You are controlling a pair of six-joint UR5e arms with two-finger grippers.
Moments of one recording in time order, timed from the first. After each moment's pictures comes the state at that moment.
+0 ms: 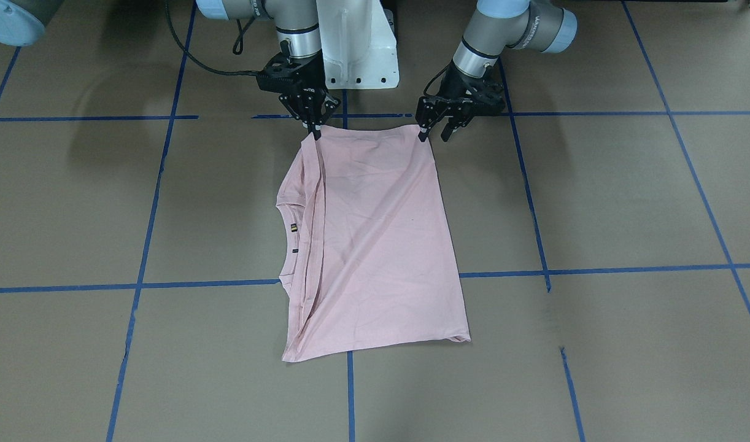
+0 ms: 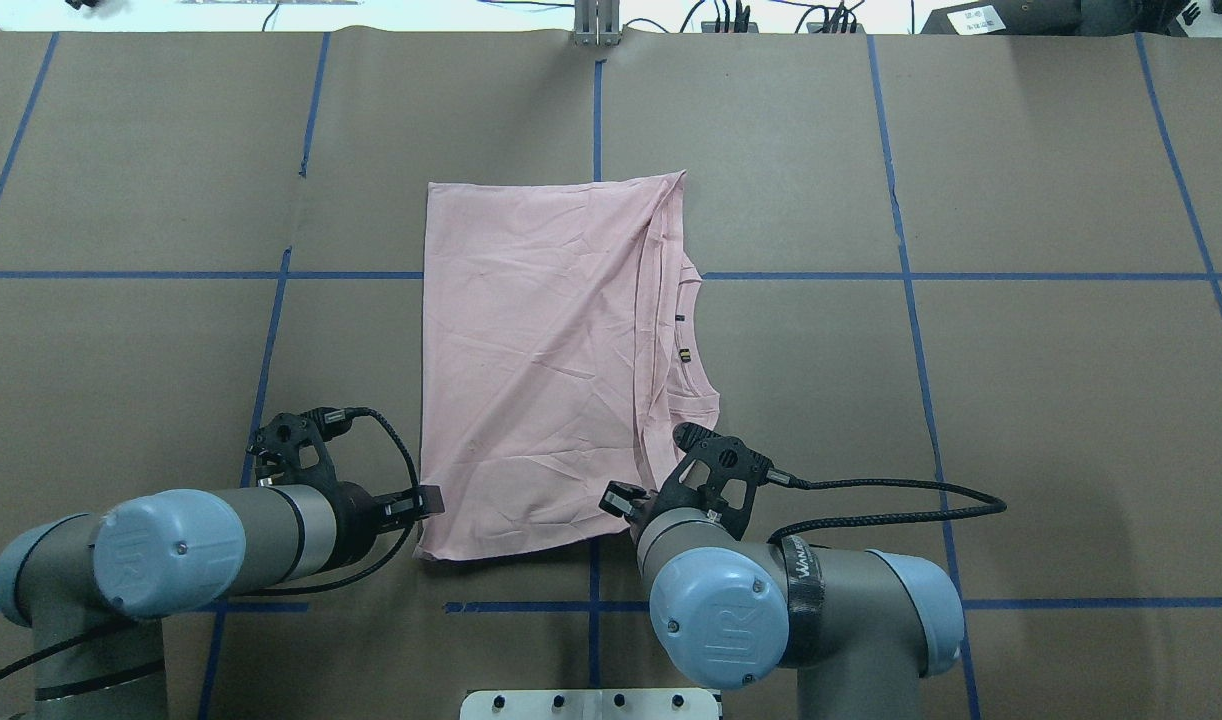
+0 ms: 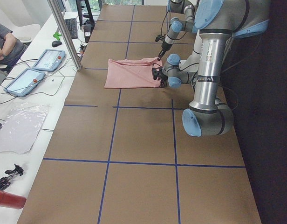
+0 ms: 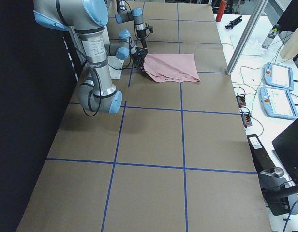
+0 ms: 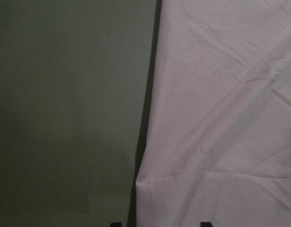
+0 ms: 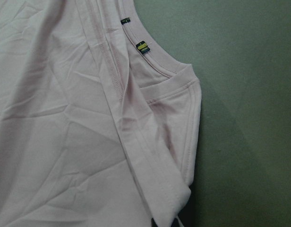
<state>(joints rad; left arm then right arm) -0.26 -1.74 -1.94 -2.12 -1.56 -1.67 0.15 -1.07 1.91 -1.56 1.29 1.90</state>
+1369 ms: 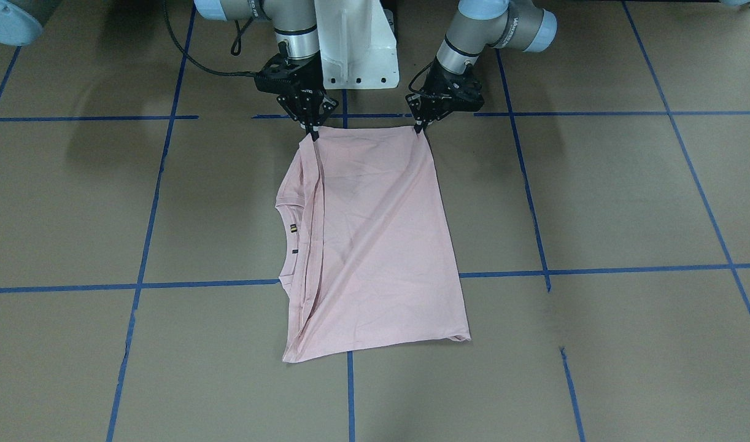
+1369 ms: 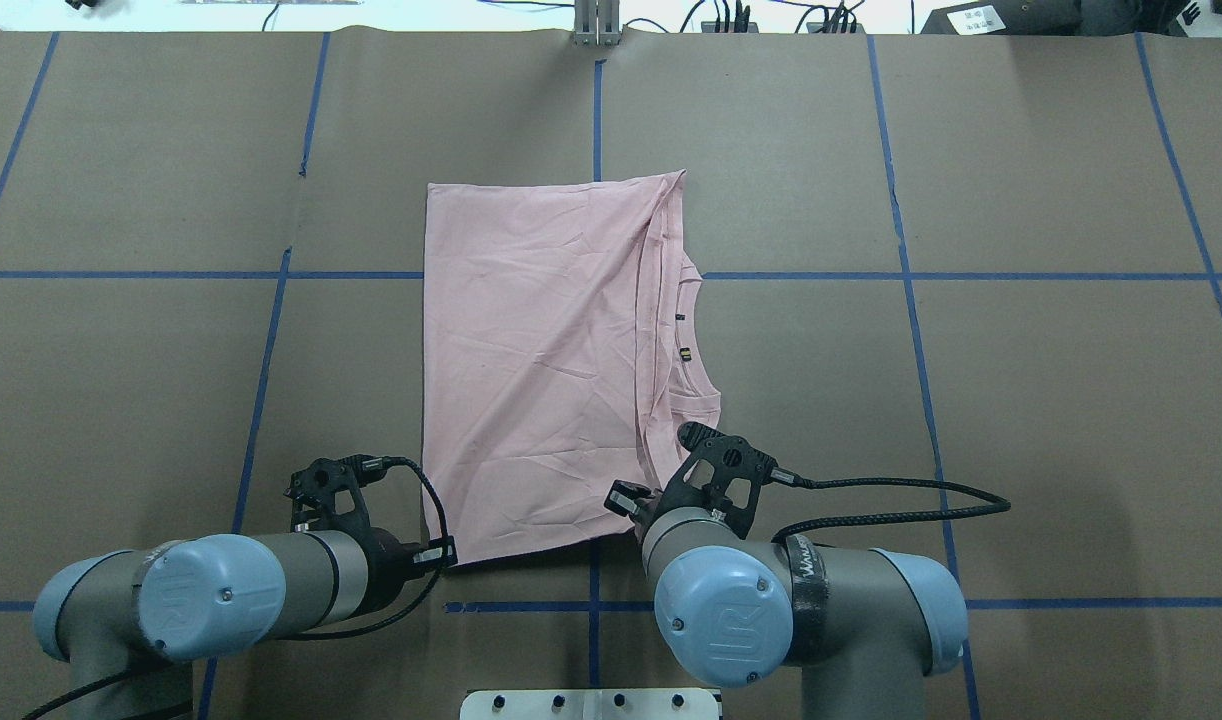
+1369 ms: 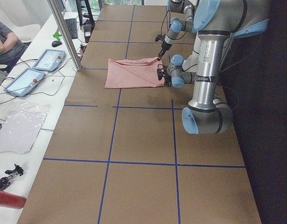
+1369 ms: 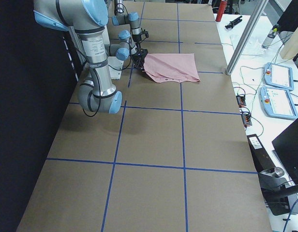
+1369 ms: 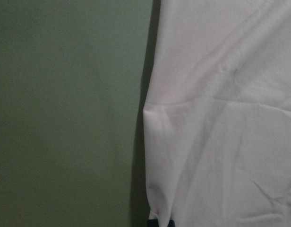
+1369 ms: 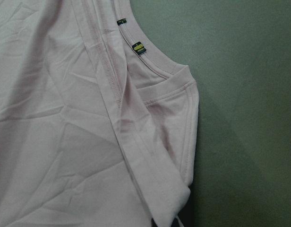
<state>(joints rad) -0.20 -1.76 -1.93 -2.11 -1.56 -1.66 0.15 -1.07 1.91 -1.56 1.29 1.90</state>
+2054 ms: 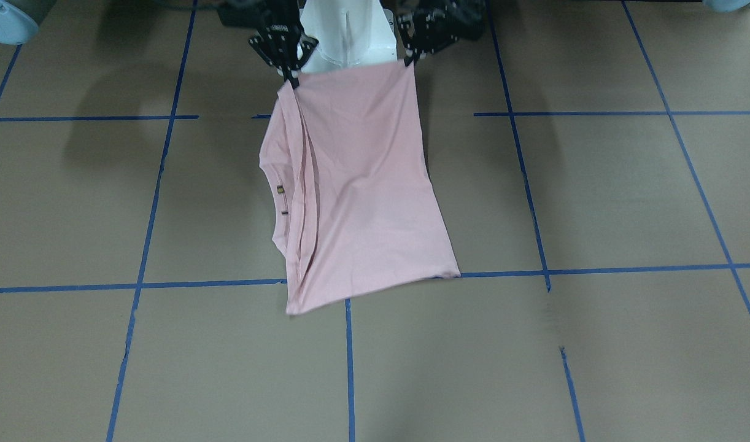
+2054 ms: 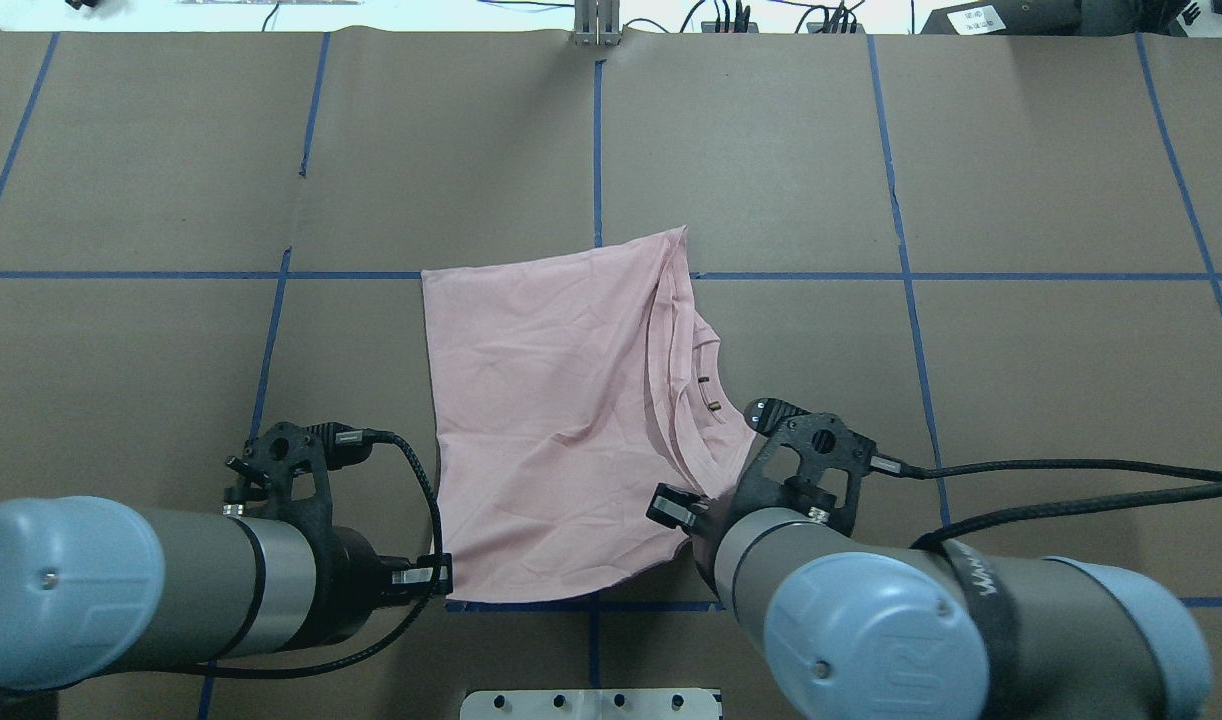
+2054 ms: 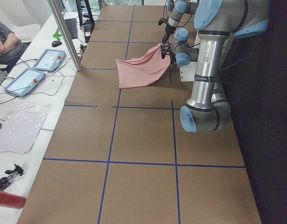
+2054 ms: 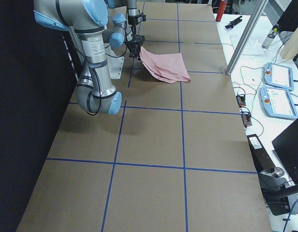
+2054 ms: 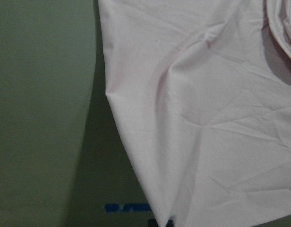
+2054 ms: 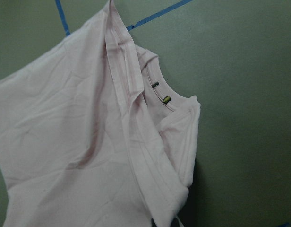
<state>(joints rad) -0.24 -1.88 -2.38 -1.58 -1.72 -1.56 0.14 -1.08 2.34 -1.94 1.35 1.86</state>
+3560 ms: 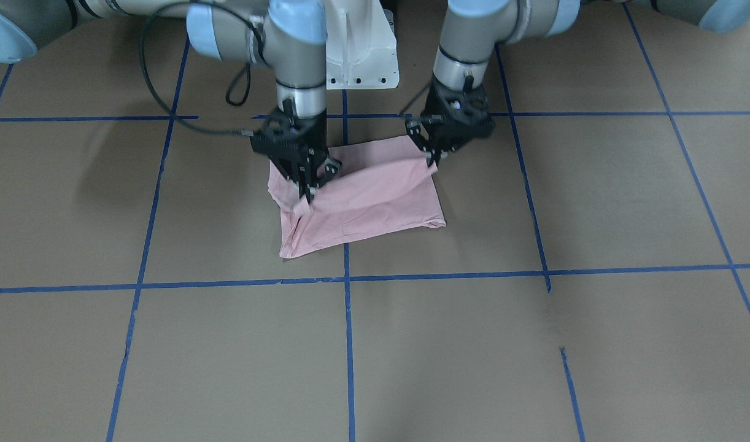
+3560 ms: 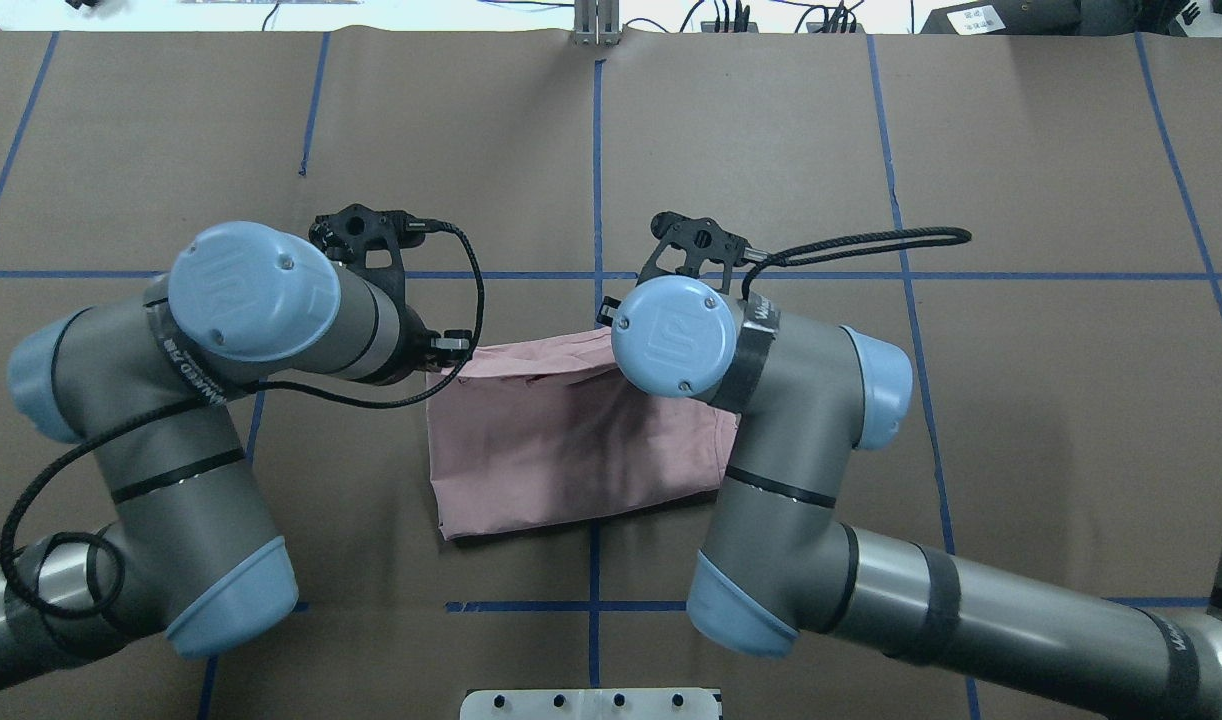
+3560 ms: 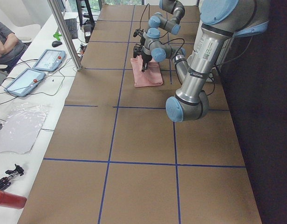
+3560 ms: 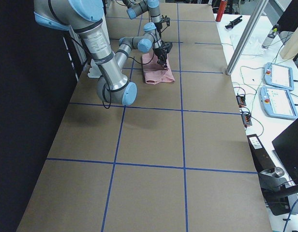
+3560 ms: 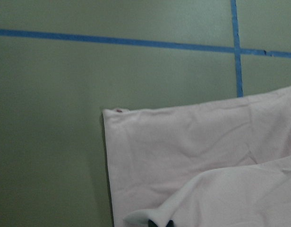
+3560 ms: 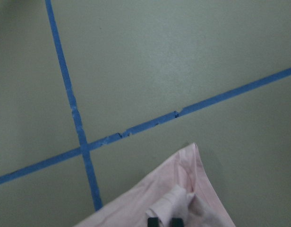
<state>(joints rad) -0.57 -2.07 -1.89 -1.64 -1.75 -1.22 0.47 -0.83 1.61 -1.57 1.46 1.60</state>
